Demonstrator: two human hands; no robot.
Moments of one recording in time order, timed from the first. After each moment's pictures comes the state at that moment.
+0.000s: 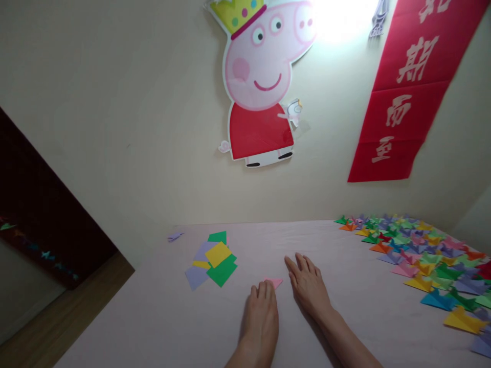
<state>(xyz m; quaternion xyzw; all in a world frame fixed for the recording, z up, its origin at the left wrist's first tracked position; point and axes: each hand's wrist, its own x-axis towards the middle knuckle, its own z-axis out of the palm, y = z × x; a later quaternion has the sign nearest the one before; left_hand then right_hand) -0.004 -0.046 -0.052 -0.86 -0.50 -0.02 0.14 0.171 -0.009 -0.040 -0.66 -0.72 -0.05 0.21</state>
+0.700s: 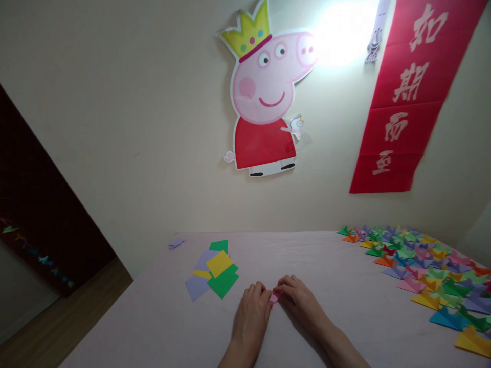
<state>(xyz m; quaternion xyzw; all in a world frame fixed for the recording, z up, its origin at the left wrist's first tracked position) -0.017 -0.037 0.004 -0.81 -0.56 -0.17 -0.06 0.156 -0.010 -0.013 -0.46 -0.82 0.16 0.29</state>
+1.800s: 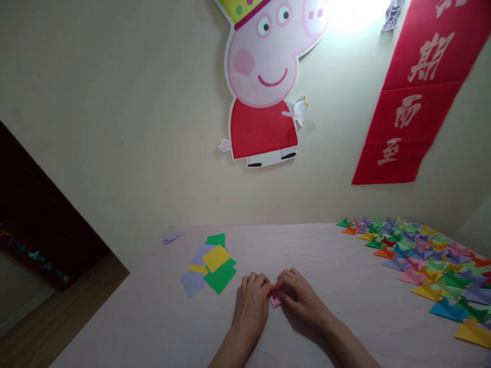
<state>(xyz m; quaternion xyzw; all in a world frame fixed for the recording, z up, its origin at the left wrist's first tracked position) -0.020 -0.025 0.008 -0.84 -0.50 -0.19 -0.08 0.159 -0.020 0.002 -0.44 -0.78 0.27 0.35</state>
